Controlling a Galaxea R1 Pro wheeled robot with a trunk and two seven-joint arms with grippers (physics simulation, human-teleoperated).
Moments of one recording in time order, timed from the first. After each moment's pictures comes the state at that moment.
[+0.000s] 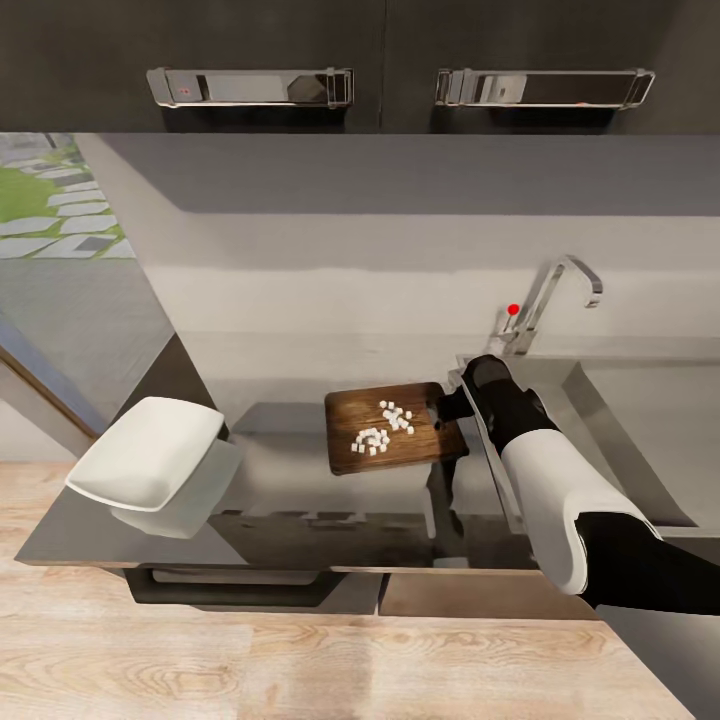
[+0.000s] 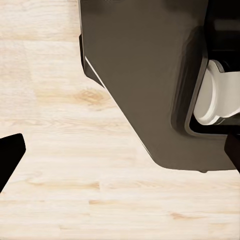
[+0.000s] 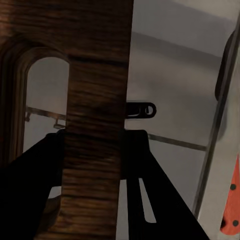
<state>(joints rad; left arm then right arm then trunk) -0.10 0.00 -0.25 0.07 0.27 -0.19 -0.06 -1.23 0.09 -0.06 -0.59 0.48 0.98 0.27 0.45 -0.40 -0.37</state>
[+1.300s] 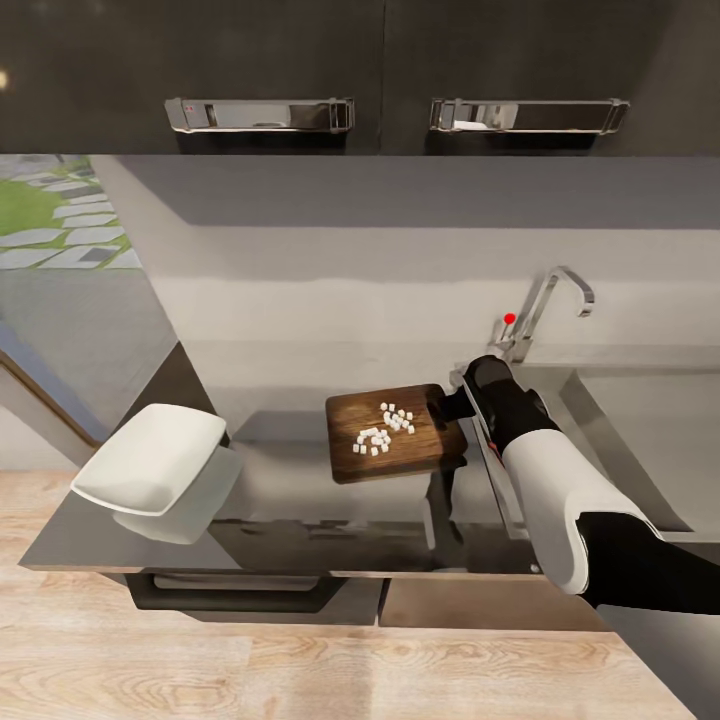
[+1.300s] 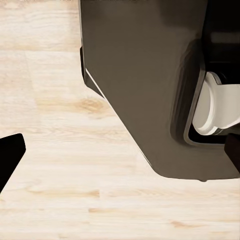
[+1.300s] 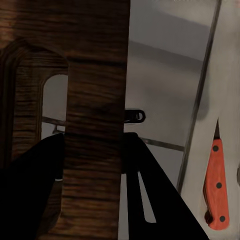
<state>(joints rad) -0.10 0.00 -0.25 0.07 0.27 -0.19 -0.06 -1.23 0.08 -0.06 -0.59 0.48 0.97 0.27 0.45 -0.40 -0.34</state>
